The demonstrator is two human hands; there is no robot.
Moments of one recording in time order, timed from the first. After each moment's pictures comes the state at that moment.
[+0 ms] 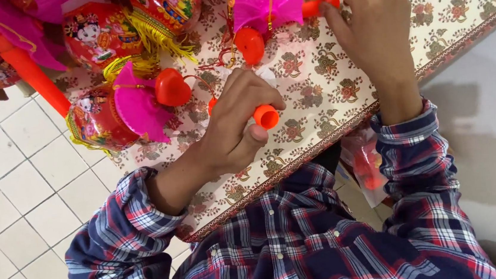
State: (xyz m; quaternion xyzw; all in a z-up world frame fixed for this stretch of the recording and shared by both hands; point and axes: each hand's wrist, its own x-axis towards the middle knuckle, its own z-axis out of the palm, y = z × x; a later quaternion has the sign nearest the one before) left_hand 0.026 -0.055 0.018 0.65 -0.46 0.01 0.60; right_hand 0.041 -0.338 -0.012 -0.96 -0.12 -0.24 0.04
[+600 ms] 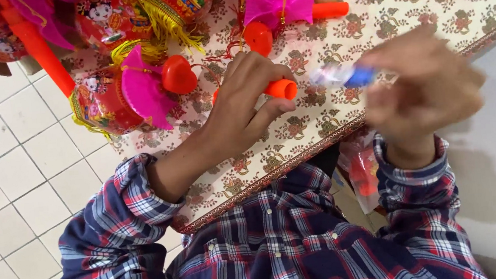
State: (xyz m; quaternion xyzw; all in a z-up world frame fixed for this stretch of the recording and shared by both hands) left_hand 0.030 -0.059 0.010 0.73 -0.42 0.01 0.54; right_hand -0.014 -0.312 0.024 -0.77 -0.30 -0.42 0.37
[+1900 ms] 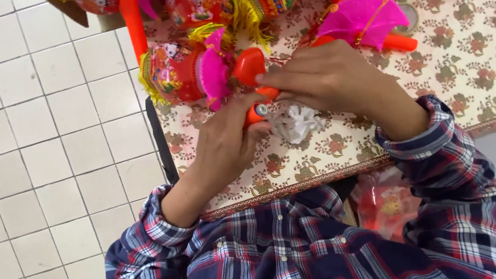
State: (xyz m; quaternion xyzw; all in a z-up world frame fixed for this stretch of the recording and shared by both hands) left_hand -0.018 0.024 -0.015 0.85 -0.27 0.13 0.43; right_hand 0.081 -0.207 0.024 -0.78 -0.59 -0.11 0.18
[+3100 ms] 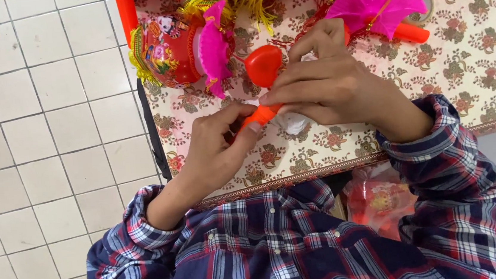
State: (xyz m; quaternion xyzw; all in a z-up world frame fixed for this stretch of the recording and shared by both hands) left_hand -0.042 0.022 -0.002 0.83 -0.07 -0.07 0.56; right_hand 0.064 -0.207 0.019 -0.72 -0.61 -0.08 0.33
